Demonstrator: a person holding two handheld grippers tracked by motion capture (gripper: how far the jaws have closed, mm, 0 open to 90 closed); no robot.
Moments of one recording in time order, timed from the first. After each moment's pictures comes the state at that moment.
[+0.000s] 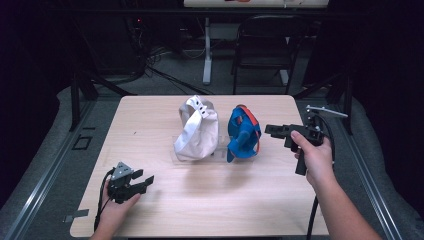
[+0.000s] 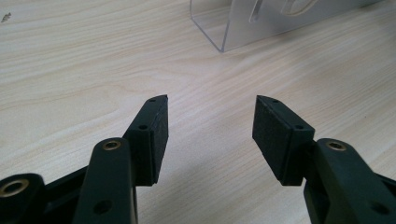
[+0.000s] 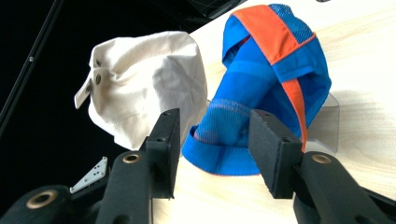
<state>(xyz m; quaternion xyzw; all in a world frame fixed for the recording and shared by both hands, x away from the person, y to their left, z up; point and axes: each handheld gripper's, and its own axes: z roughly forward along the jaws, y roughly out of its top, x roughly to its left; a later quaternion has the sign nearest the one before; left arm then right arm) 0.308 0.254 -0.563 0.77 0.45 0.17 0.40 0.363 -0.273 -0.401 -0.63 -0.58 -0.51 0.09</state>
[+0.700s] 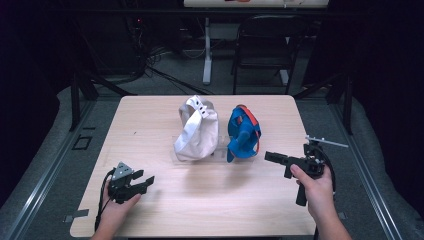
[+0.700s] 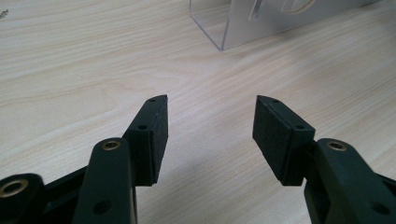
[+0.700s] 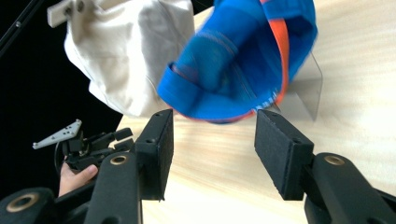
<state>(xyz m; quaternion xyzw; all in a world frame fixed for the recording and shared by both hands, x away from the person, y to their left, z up) 0.307 0.253 -0.564 0.78 0.46 0.17 0.40 0.306 -0.272 -0.448 -0.59 -0.62 -0.52 0.03</state>
